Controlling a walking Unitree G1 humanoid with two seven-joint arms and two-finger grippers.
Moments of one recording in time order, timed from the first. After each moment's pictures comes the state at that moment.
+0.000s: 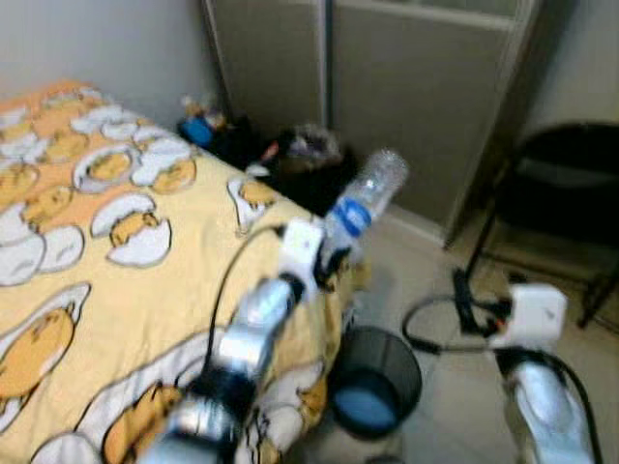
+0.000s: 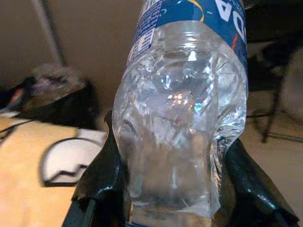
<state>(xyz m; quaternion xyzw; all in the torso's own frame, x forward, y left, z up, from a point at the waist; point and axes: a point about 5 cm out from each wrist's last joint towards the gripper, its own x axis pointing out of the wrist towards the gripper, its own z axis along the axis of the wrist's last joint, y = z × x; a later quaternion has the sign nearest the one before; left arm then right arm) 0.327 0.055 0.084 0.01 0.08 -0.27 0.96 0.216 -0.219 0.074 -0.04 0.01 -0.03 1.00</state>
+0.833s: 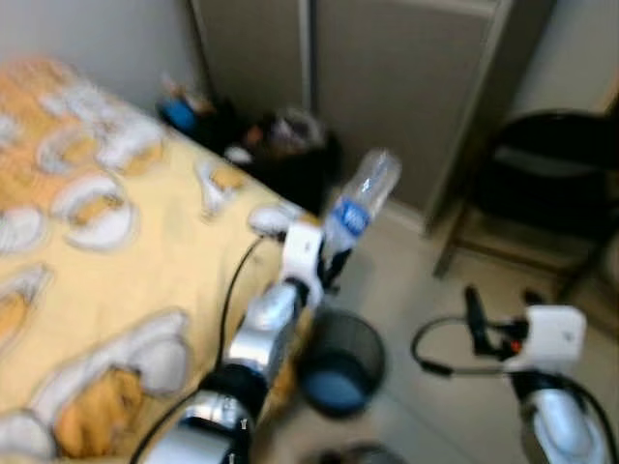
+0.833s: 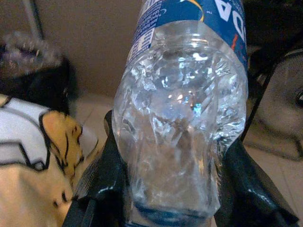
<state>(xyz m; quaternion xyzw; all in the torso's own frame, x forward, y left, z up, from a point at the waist) 0.319 0.054 0.064 -0.04 0.09 -0.25 0.96 0.199 -0.219 0.076 -0.04 0.03 -0.02 1.00</state>
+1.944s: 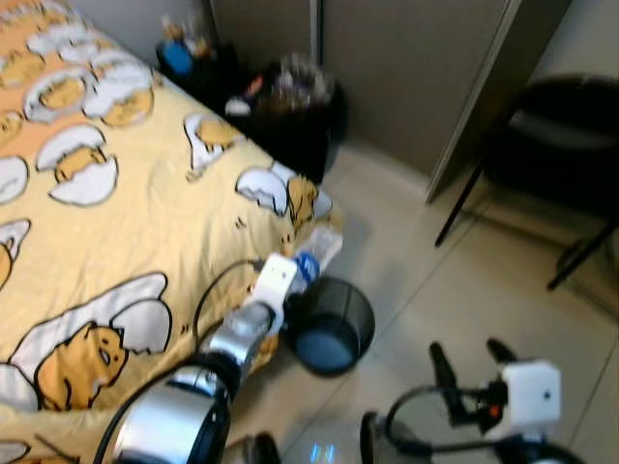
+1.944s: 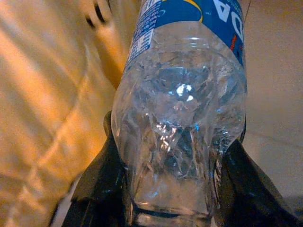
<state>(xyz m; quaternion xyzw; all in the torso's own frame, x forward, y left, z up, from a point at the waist) 0.311 0.101 0.009 0.11 0.28 -0.17 0.94 0.132 -0.184 0.070 -0.02 0.10 0.05 0.99</state>
